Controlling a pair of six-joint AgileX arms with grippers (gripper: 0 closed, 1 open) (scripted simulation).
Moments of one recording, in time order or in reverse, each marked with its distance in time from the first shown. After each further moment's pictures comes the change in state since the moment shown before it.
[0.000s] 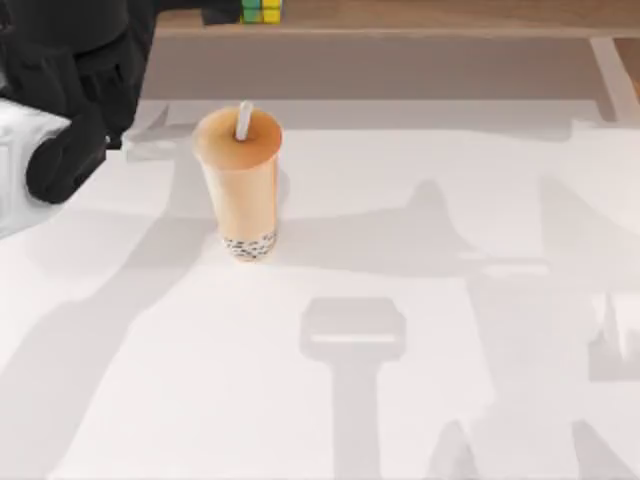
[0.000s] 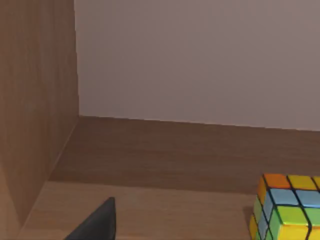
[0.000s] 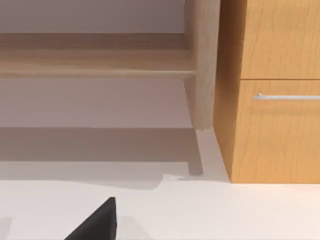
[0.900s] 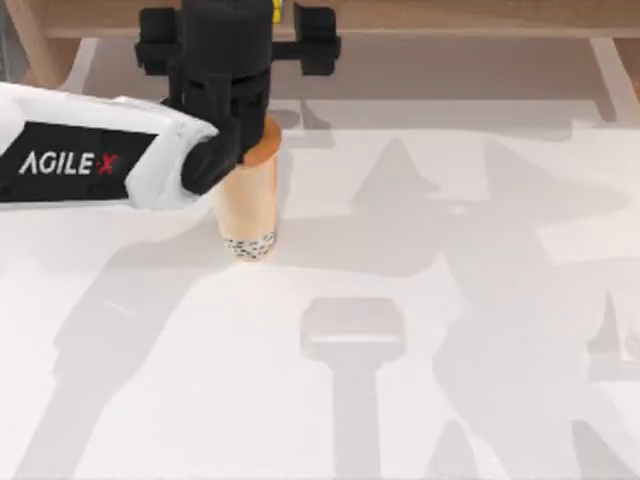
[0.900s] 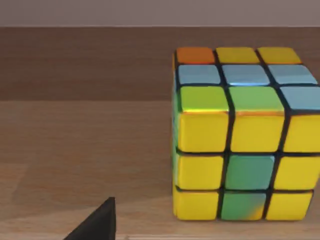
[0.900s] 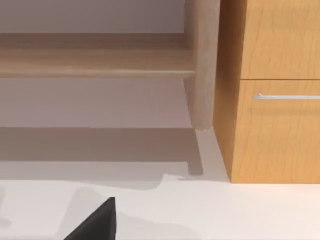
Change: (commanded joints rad) left arm -0.095 0.424 0.222 0.053 -0.062 -0.013; right arm 0.000 0.000 0.000 0.000 0.000 0.000
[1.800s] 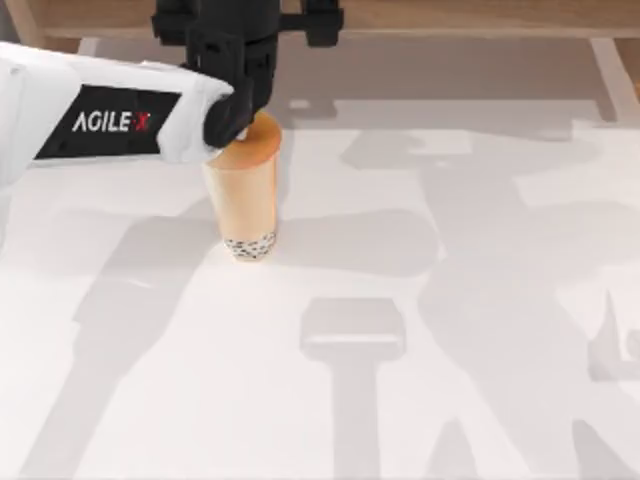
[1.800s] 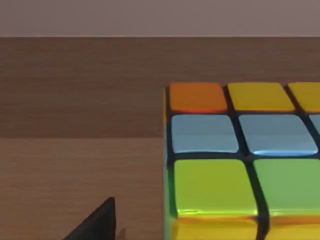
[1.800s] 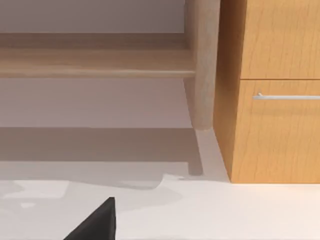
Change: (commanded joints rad) left arm 0.056 0.195 0.248 -0.047 0.059 0.013; right arm 0.000 0.000 0.000 0.000 0.000 0.000
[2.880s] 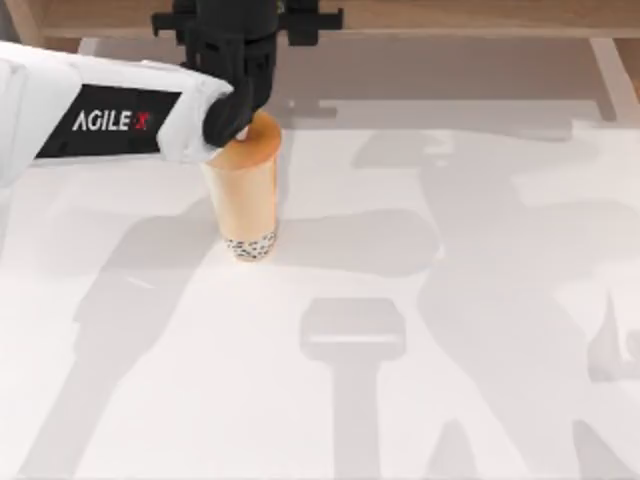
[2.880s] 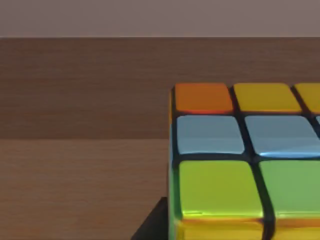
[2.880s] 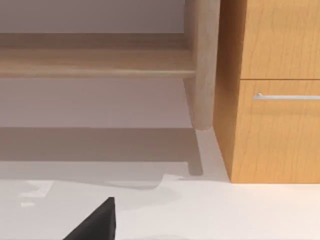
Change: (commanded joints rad) left arm 0.000 0.000 0.000 0.000 0.000 0.000; right arm 0.000 0.000 0.000 0.000 0.000 0.000
